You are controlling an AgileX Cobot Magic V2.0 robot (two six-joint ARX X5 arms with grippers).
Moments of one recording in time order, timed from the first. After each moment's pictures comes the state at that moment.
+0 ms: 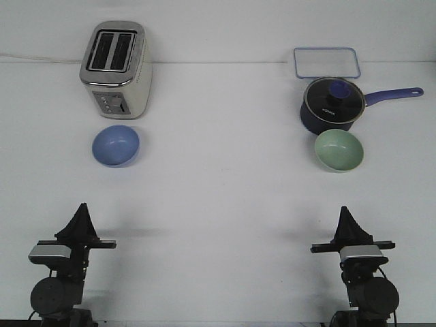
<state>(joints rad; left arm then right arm) -0.10 0.01 0.03 0.27 -0.10 -0.08 0.01 0.00 0.01 0.12 -0.05 0.00</state>
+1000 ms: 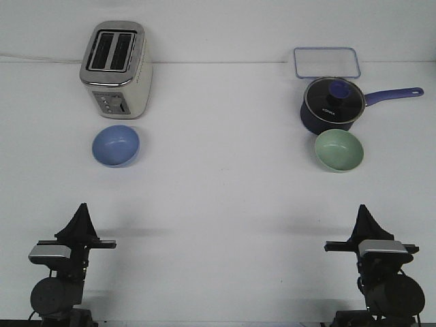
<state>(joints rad) -0.10 0.01 0.03 0.27 -0.10 -0.08 0.01 0.14 0.39 -0.26 0.03 0.03</state>
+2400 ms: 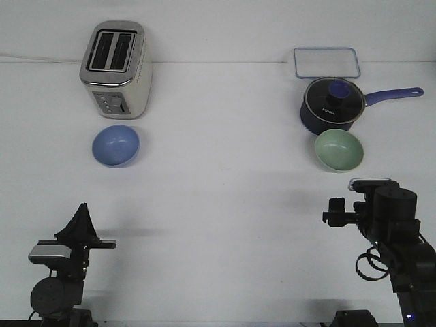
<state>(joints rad) -0.10 0.01 0.03 0.27 -0.10 -0.08 0.01 0.86 0.98 -0.88 0.03 0.05</state>
